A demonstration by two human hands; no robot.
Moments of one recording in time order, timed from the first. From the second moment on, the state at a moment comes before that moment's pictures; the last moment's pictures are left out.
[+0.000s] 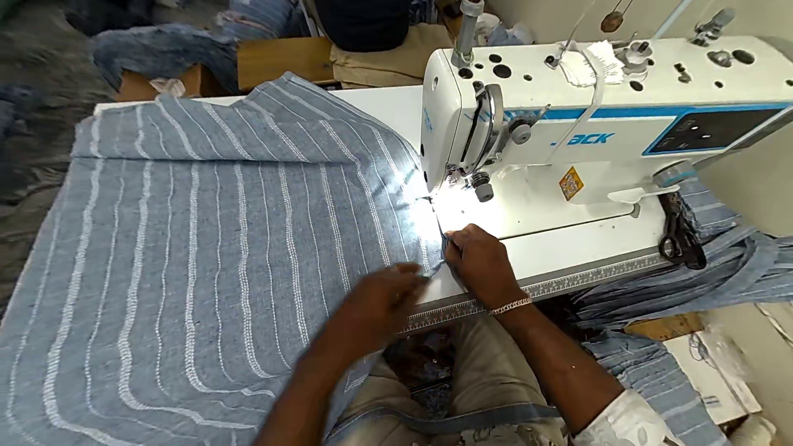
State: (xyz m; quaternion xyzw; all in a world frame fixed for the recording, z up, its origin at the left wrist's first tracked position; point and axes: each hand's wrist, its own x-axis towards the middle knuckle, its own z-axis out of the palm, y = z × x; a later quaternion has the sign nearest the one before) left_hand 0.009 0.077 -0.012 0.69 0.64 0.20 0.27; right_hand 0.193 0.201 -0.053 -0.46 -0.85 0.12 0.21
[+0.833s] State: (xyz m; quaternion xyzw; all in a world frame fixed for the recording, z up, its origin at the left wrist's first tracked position) left_hand 0.219 0.063 -0.078 0.77 0.42 0.05 0.48; right_hand 0.195 0.218 -0.027 -0.42 -0.88 0.10 0.20
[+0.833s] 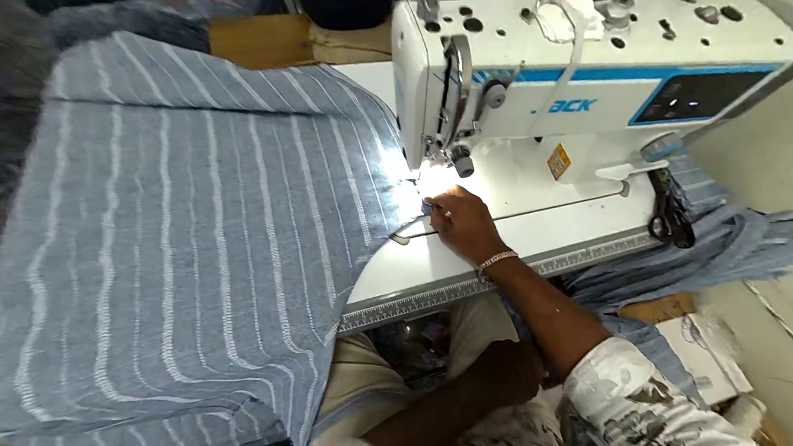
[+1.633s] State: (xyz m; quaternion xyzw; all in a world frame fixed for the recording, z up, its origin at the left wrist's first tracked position) left_hand 0.027 0.235 -0.003 0.49 0.78 0.15 0.35; right_hand 0.200 0.246 -0.061 -0.44 -0.80 0.29 0.29
